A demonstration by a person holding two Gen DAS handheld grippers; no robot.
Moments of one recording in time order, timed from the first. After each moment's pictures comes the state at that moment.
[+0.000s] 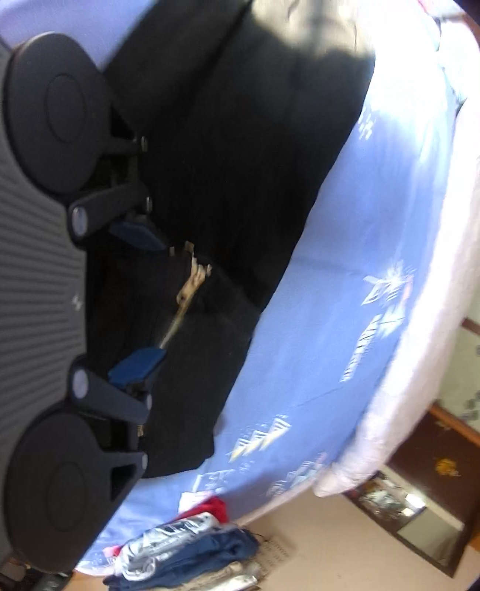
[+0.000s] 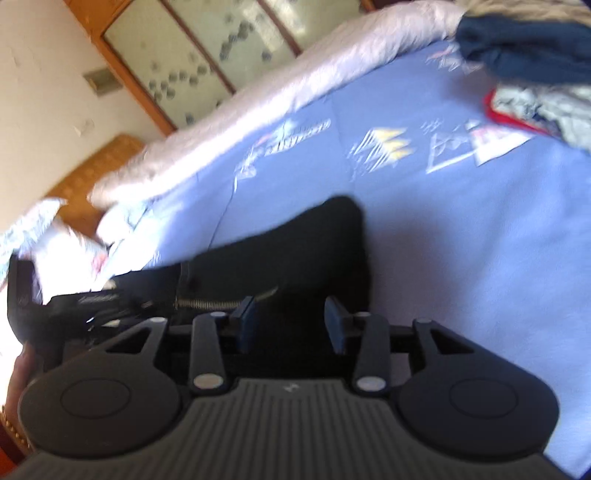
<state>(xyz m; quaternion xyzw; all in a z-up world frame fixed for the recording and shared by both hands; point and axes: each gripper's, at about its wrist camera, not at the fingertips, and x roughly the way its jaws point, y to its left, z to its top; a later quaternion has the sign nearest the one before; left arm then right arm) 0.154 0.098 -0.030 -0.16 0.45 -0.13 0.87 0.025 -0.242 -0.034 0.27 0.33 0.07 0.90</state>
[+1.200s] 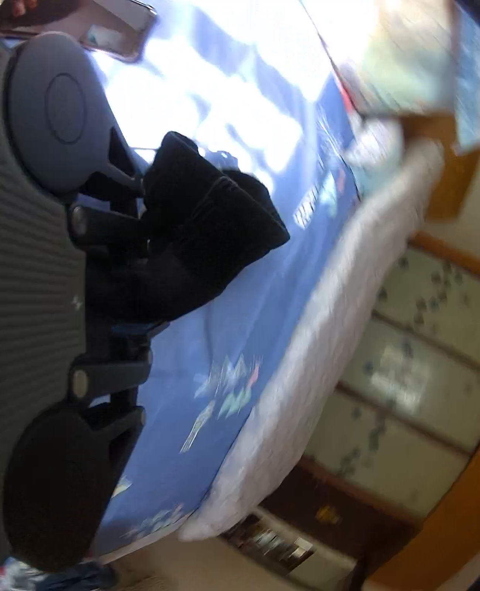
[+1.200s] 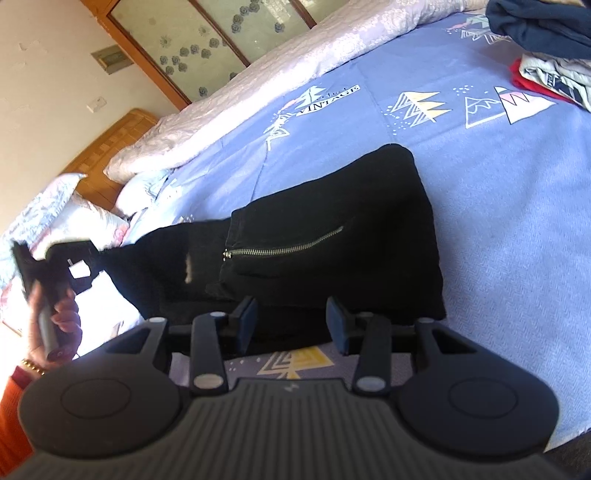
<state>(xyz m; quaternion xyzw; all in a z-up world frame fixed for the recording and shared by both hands) 0.150 0.184 0.057 -0.17 0.29 -0.04 0.94 0.020 -0.180 -0.028 0.28 0.37 0.11 0.88</state>
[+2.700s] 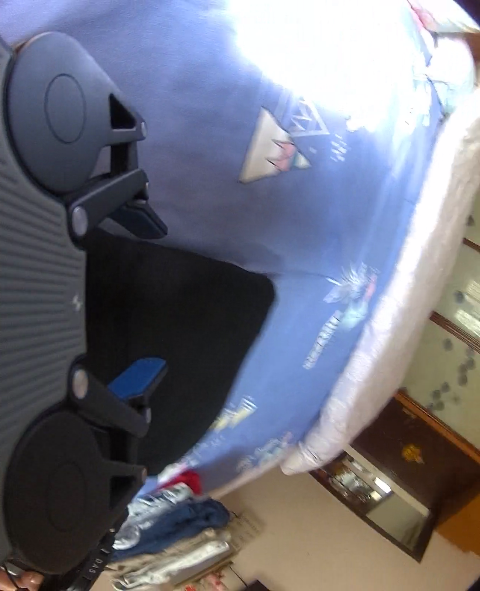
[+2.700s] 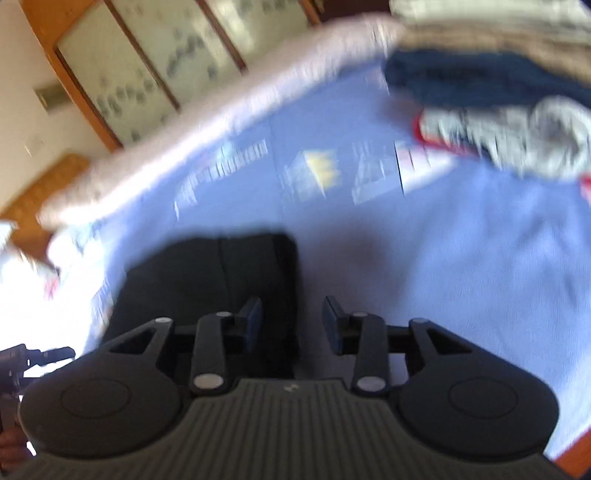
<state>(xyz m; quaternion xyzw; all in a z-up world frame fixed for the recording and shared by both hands) 0.115 0.115 0.003 -0.19 0.41 -0.16 0.88 0.025 -0.260 0.004 0.22 0.29 0.01 0.93</state>
